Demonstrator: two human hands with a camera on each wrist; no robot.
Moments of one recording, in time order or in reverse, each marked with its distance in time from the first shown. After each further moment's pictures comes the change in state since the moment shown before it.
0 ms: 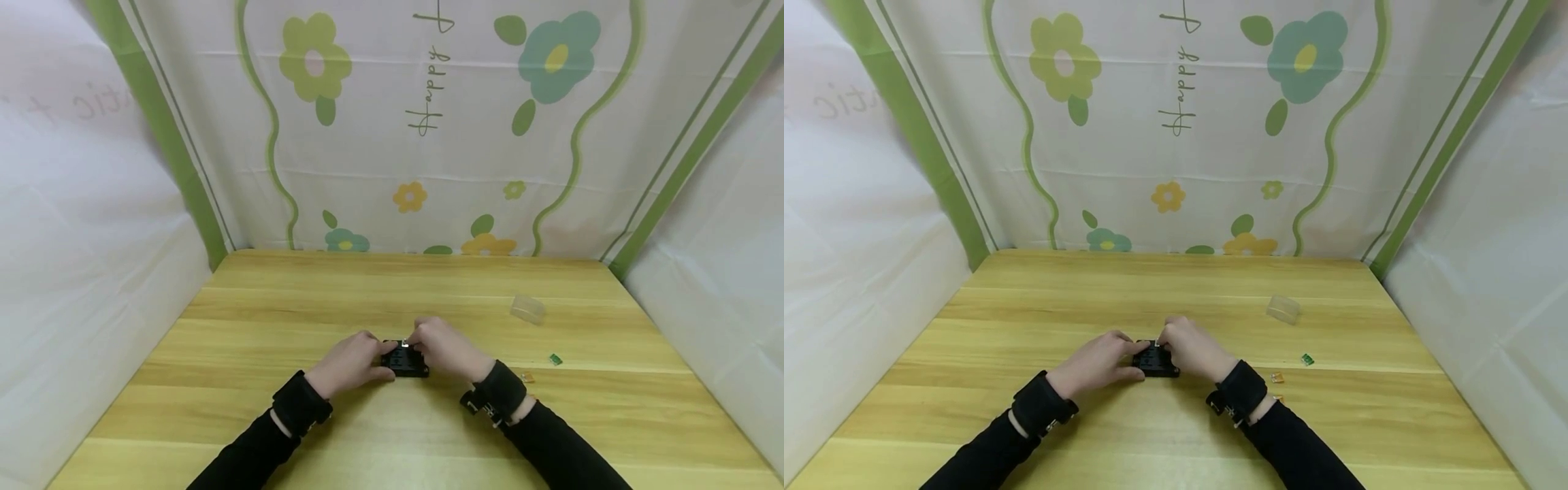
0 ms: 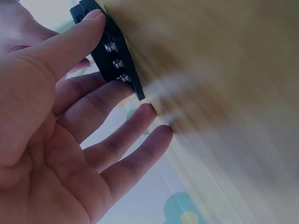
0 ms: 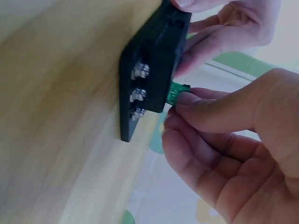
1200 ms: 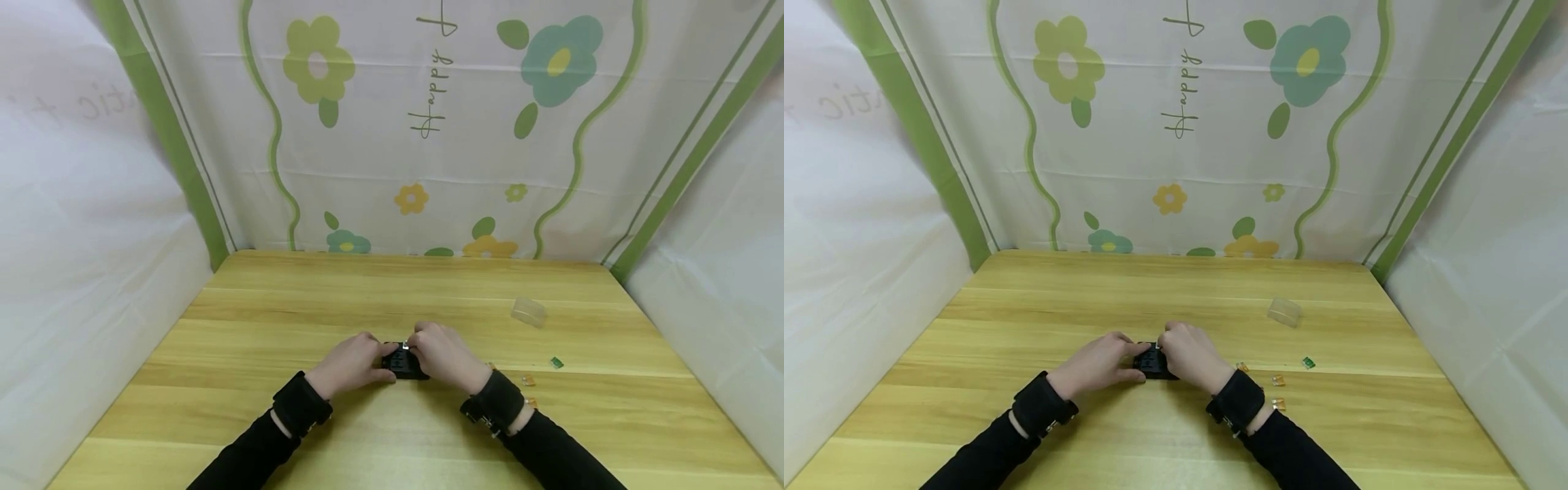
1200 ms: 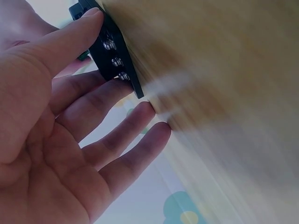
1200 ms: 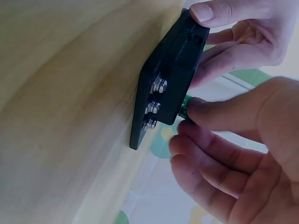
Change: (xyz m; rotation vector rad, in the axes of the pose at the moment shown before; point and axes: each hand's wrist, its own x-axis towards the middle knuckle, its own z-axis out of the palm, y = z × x) left_hand 0.000 -0.001 -0.002 -0.017 -0.009 0.007; right_hand -0.001 -0.011 0.008 -0.204 0.069 0.047
